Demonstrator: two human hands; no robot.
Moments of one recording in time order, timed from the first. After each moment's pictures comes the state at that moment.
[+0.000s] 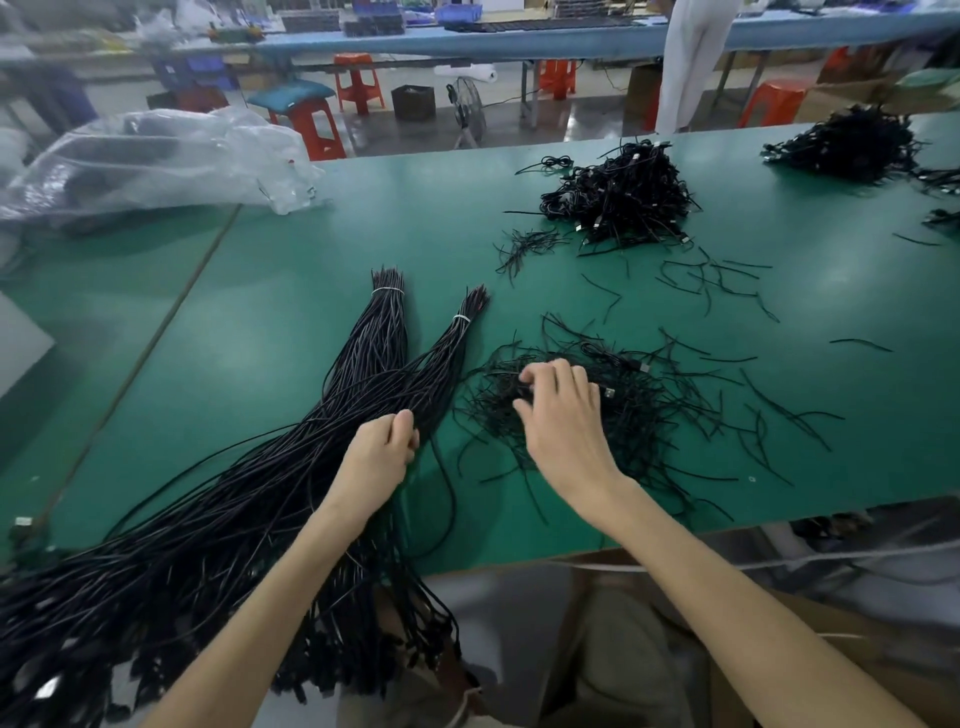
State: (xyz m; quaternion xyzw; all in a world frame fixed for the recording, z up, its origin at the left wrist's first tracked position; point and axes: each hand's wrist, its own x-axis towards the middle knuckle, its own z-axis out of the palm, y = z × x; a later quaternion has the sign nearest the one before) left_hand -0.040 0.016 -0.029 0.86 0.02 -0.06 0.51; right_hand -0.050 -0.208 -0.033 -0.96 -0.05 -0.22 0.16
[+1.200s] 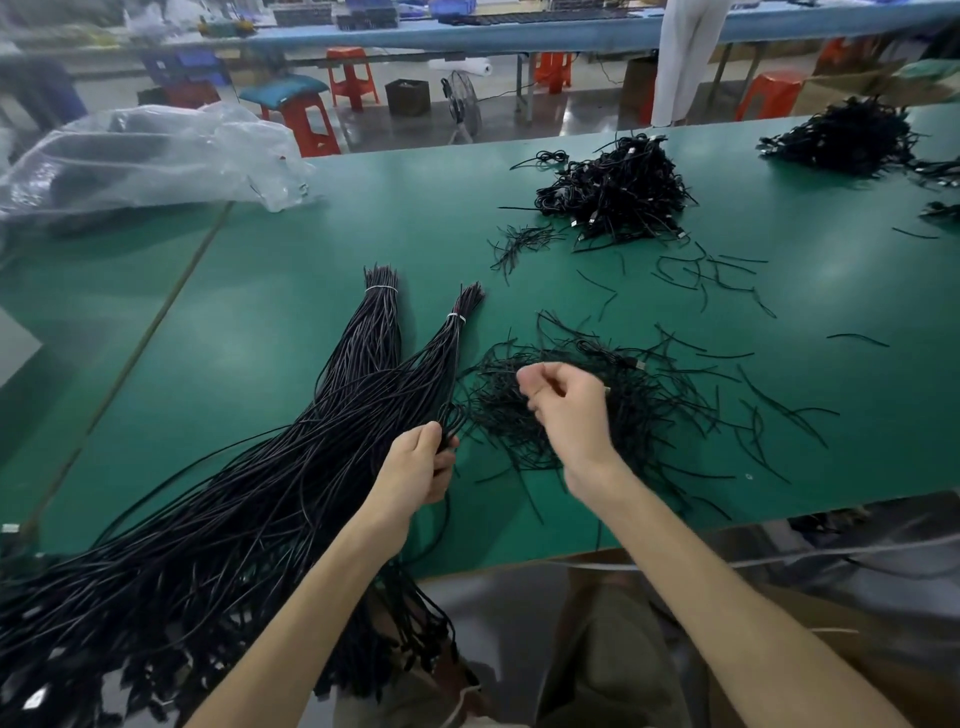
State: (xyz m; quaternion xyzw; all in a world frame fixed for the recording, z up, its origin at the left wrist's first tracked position) left_hand -0.056 -0.025 -0.031 0.71 0.06 -0.17 0.68; right_hand -0.054 -0.204 -0.001 -0.72 0.12 -0.09 0.68
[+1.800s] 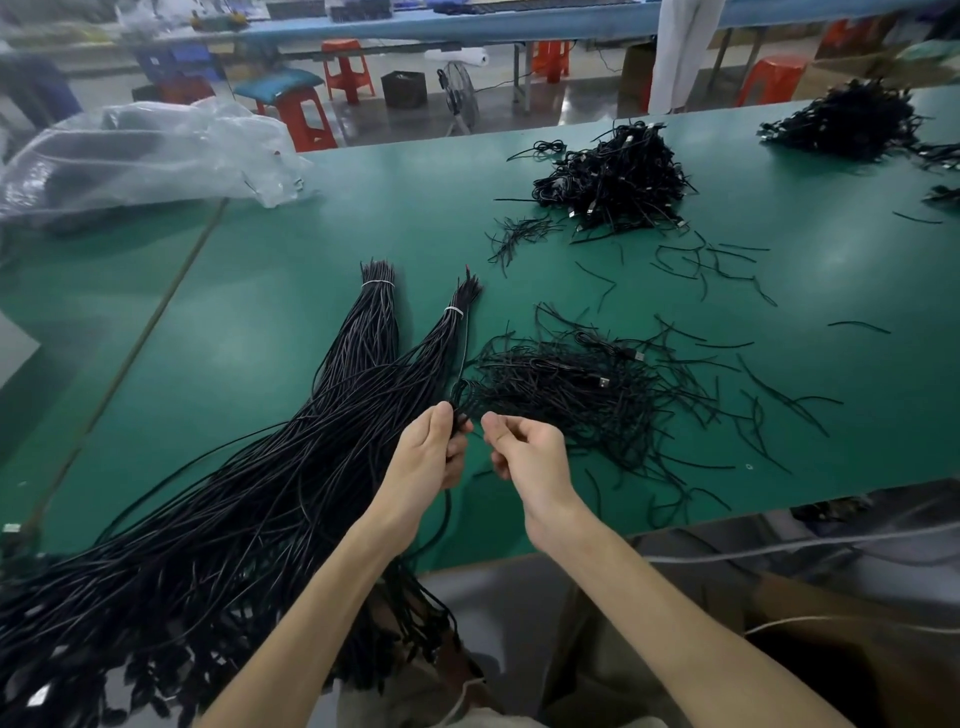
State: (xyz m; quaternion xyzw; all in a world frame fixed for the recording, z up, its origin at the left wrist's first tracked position) left_hand -0.065 -0.037 -0.020 0.72 -0.03 -0.11 0.69; right_hand -0.081 -0.166 -0.038 -0.63 0.20 0.00 0.75
